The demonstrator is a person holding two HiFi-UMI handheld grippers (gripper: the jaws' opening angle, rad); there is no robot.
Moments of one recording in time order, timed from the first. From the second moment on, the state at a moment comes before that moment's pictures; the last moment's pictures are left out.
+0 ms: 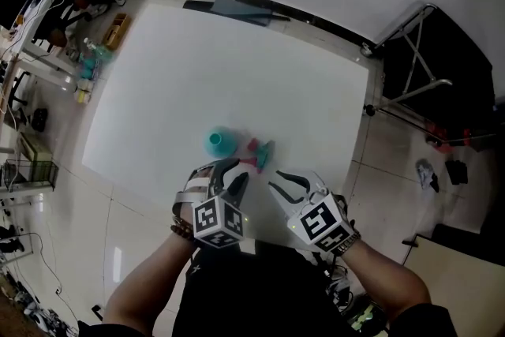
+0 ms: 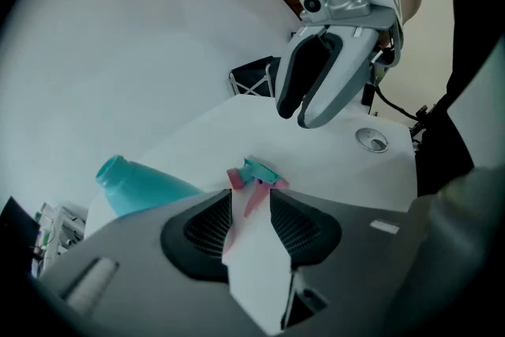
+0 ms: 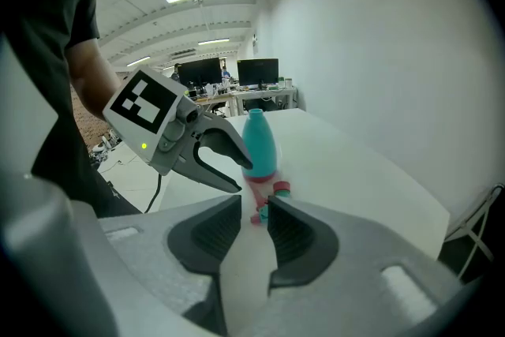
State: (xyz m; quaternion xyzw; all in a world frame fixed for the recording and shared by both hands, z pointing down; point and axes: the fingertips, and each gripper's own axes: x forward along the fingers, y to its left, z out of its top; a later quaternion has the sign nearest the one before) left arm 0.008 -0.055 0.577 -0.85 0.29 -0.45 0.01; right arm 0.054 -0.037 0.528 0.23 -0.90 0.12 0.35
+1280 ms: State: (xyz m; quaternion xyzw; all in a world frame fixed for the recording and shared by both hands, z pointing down) left arm 0.011 -0.063 0.606 -0.85 0.25 -0.47 -0.01; right arm 0.059 -0.044 0.535 0.24 -0.89 0.14 0.35
